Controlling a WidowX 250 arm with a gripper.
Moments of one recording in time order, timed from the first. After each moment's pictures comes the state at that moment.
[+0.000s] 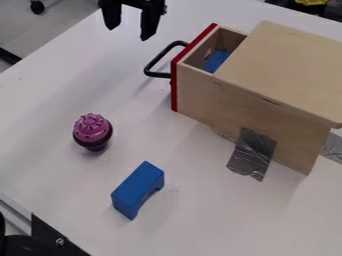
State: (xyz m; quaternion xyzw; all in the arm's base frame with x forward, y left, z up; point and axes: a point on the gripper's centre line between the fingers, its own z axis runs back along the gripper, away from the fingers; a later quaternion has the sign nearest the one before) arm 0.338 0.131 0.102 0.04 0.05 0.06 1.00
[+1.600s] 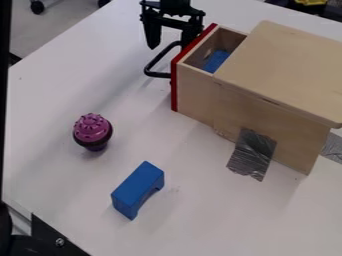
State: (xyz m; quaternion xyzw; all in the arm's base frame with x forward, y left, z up) arm 0.396 0.094 0.050 0.00 0.05 0.05 1.00
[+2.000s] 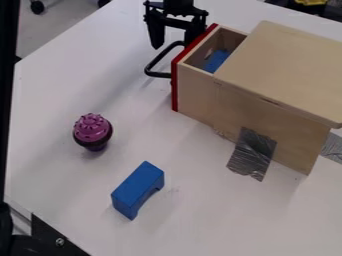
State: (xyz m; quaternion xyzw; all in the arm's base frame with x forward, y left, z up) arm 0.403 0.084 0.046 -0.02 0.05 0.05 1.00
